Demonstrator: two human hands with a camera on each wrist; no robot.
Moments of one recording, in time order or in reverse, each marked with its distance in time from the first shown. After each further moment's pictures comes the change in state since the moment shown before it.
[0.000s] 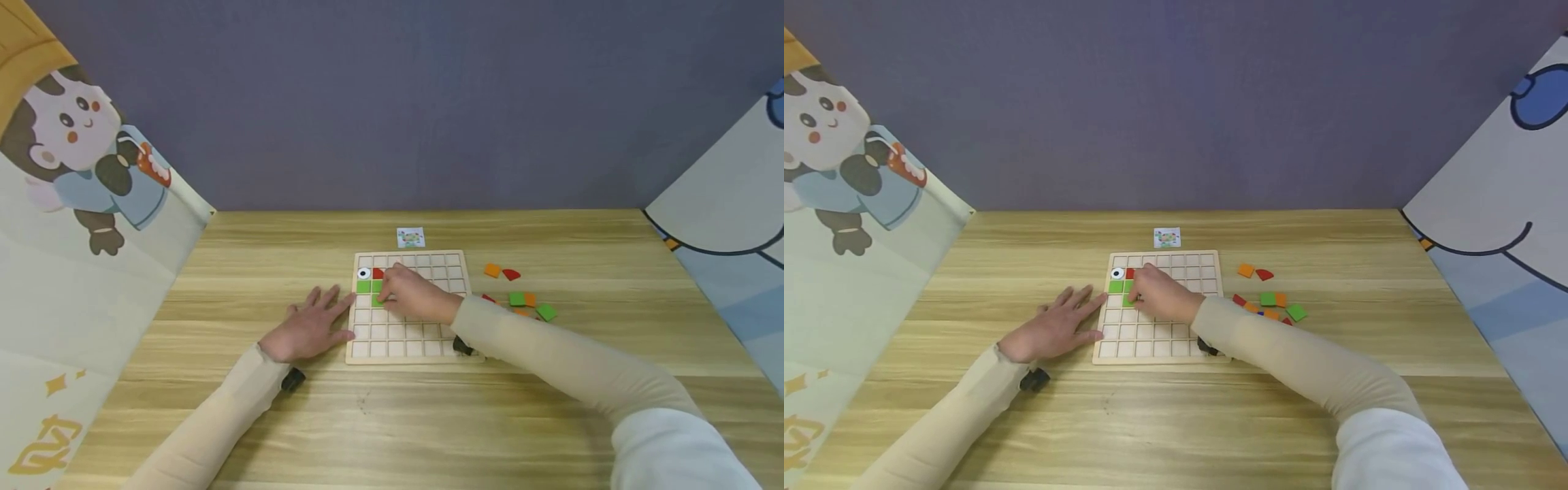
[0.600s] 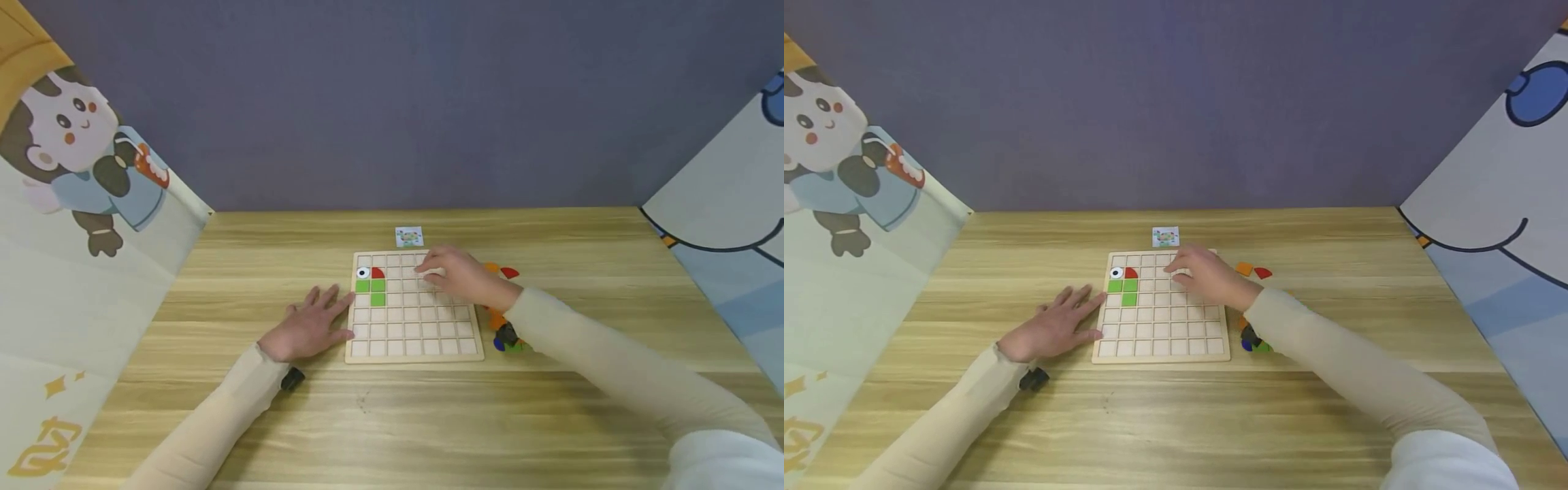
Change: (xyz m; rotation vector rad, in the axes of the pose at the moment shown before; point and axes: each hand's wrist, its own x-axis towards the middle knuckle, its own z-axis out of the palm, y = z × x) left_hand -0.002 0.001 -0.002 0.013 -0.003 0.010; right_hand -0.053 0.037 -0.049 0.065 0.127 0.072
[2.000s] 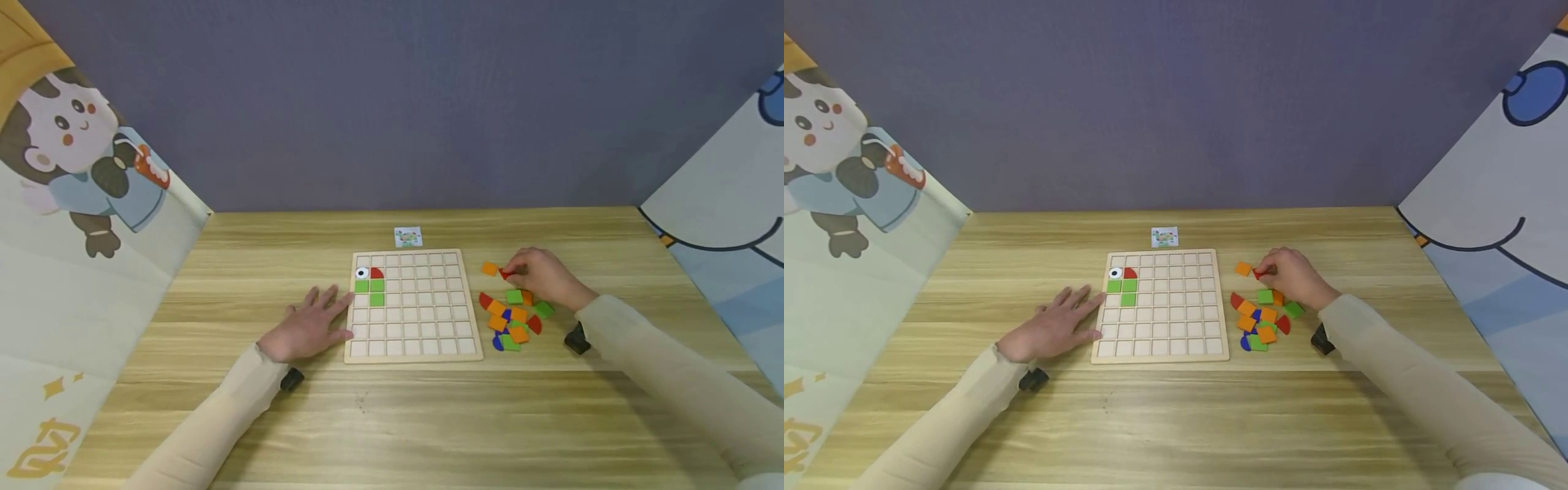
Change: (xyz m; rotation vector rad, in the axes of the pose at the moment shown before) left_hand 0.000 0.001 0.000 -0.021 -0.001 0.004; right_hand -0.084 0.104 -0.039 -0.107 0.037 0.345
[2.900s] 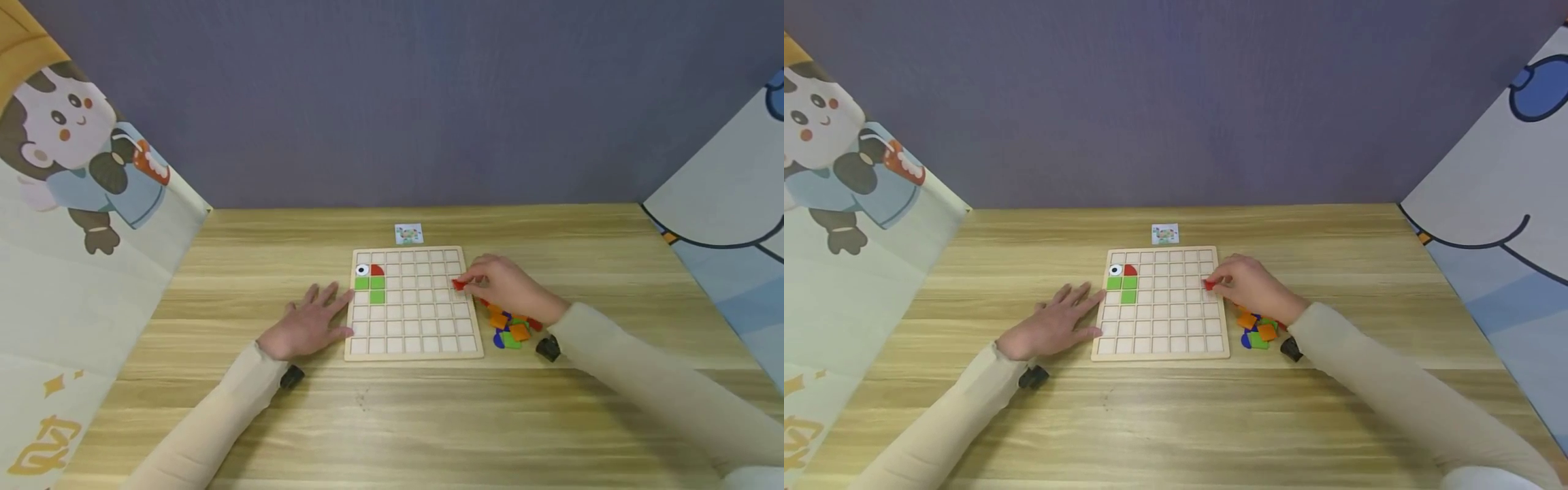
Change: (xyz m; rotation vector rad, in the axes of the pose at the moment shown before) left_hand 0.001 0.000 -0.001 -0.002 -0.010 -0.011; right_hand 0.004 -0.076 0.020 0.078 0.012 -0.223
